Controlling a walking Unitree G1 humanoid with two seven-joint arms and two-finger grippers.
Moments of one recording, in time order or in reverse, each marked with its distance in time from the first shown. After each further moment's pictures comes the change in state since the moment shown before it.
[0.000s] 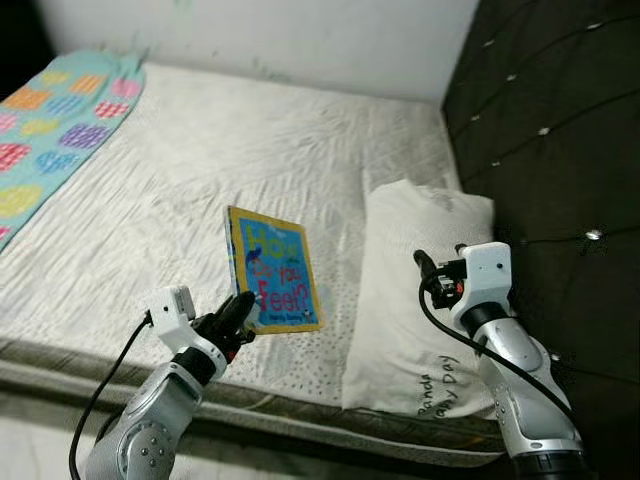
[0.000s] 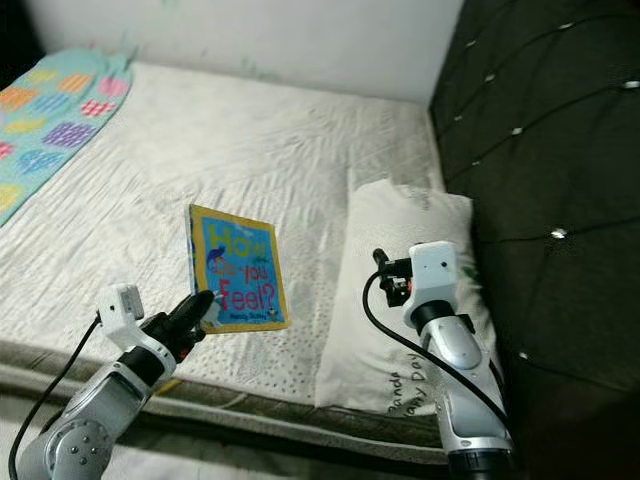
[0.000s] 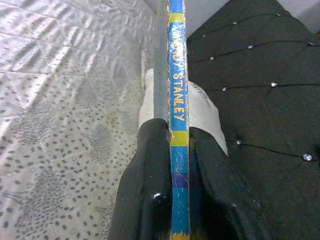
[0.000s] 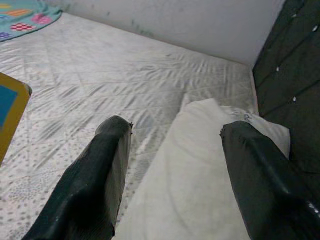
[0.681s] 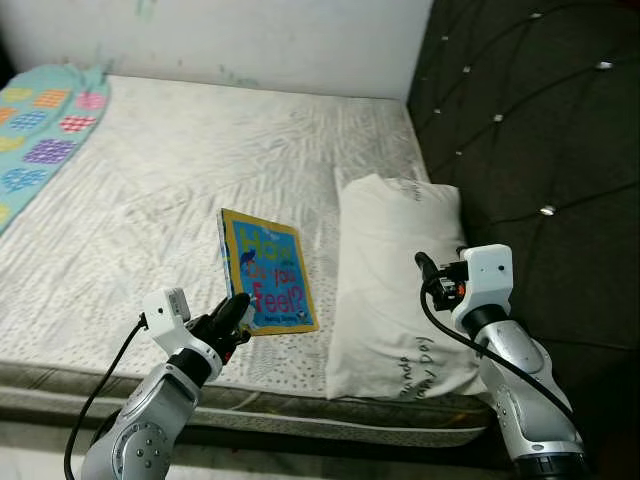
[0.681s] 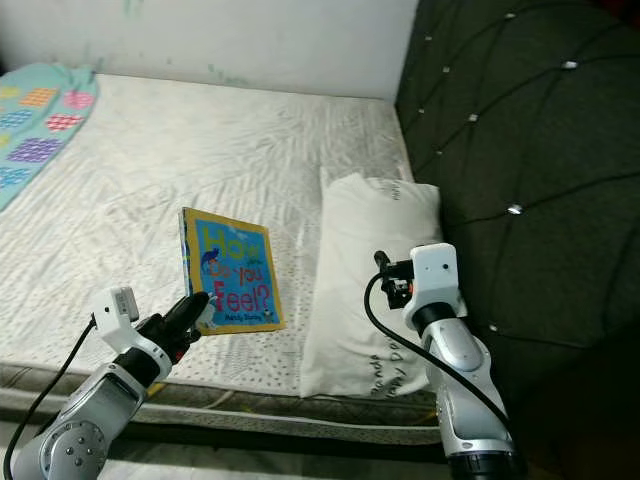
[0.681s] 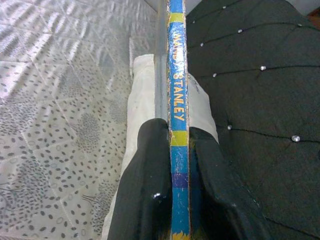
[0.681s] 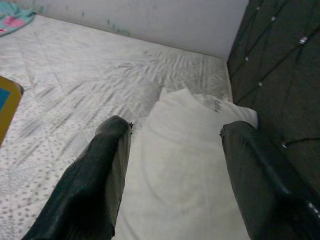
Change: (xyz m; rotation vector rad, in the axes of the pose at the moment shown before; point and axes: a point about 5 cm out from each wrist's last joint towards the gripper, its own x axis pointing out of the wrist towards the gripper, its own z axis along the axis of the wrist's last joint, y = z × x) left arm -0.002 0.004 0.001 -0.017 -0.003 0.022; right arm -0.001 -0.001 -0.001 0.005 0.004 -0.005
